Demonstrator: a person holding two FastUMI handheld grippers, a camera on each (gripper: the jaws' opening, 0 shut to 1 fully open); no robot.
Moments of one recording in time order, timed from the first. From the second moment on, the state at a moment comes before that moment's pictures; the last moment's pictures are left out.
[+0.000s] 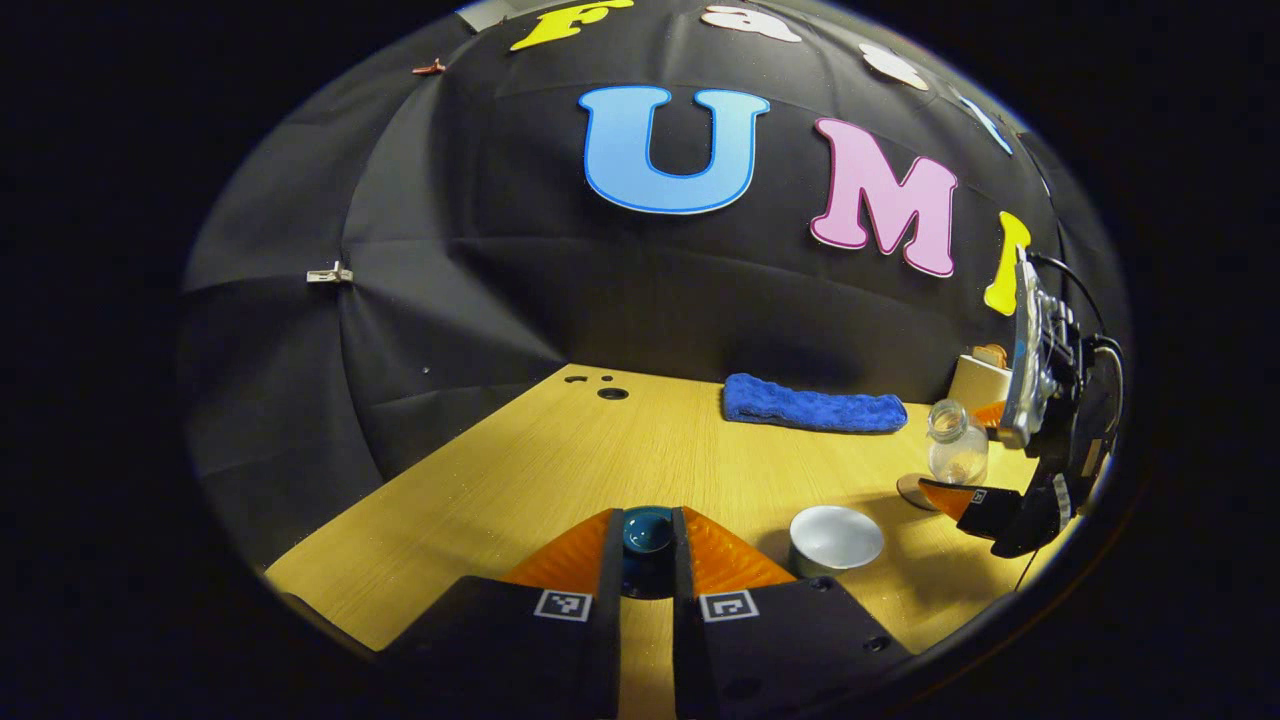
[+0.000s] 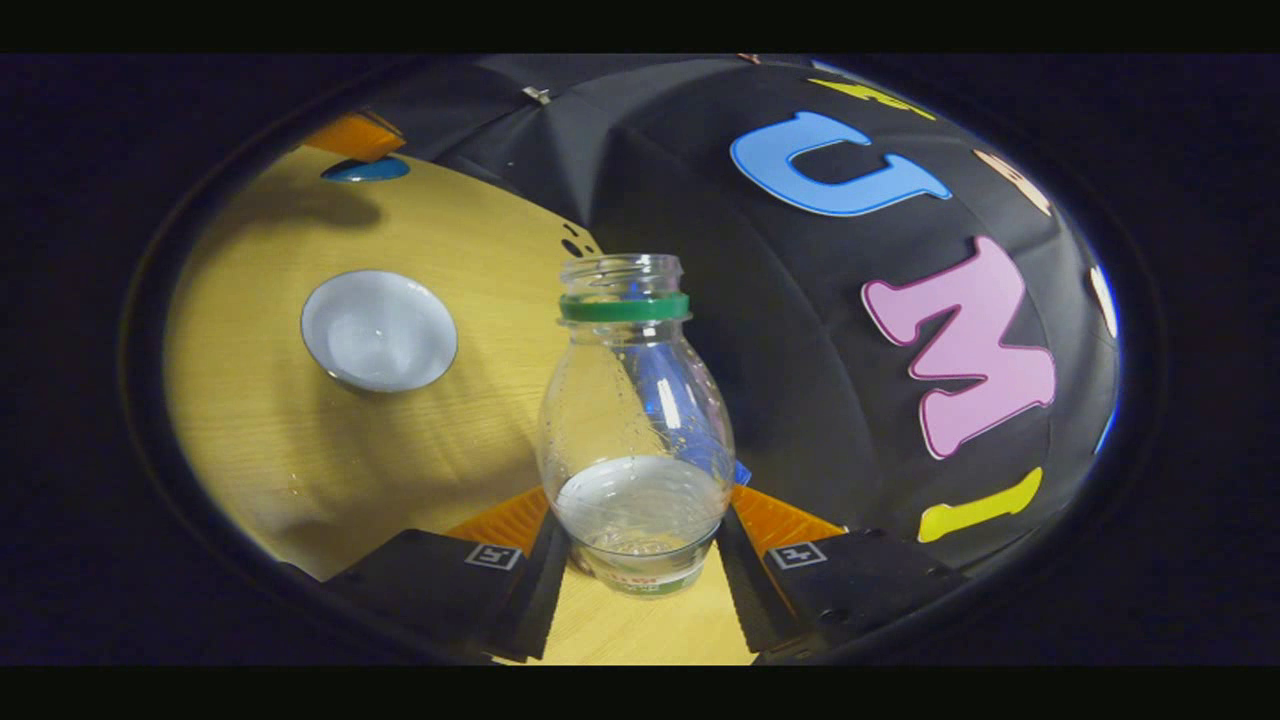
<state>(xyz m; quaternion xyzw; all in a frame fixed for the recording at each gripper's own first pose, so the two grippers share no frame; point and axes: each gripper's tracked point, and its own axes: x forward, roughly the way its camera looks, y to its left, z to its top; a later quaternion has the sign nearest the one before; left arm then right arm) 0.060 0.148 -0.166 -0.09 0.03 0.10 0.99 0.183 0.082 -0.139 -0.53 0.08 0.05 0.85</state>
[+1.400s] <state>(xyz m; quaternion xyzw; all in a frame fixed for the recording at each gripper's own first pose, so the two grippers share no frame) 0.058 0.156 -0.185 -0.07 0.05 0.10 0.99 0.220 0.108 -0.162 -0.71 0.01 0.14 0.69</state>
